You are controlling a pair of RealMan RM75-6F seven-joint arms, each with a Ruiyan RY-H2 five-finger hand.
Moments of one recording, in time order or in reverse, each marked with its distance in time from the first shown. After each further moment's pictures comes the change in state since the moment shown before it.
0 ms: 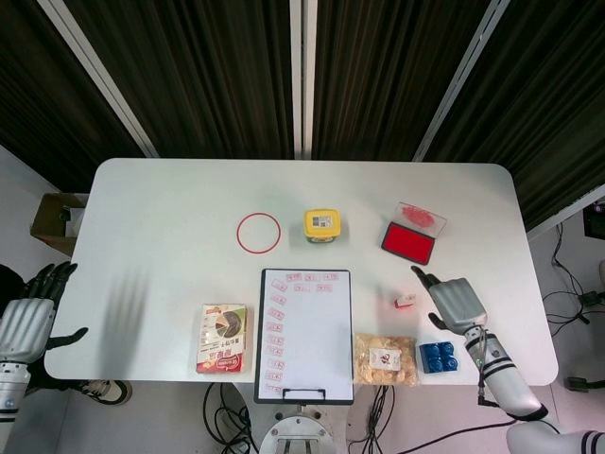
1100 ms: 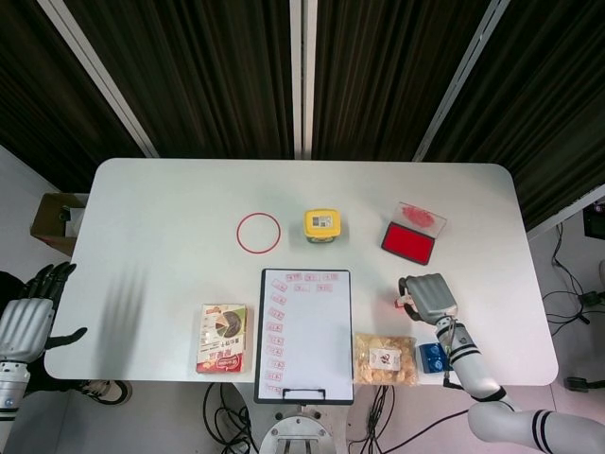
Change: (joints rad) left arm -0.003 -0.015 -0.001 0.024 -0.009 -0.014 -0.018; right arm 0.069 -0.256 0.070 0.194 0.152 -0.099 -0.047
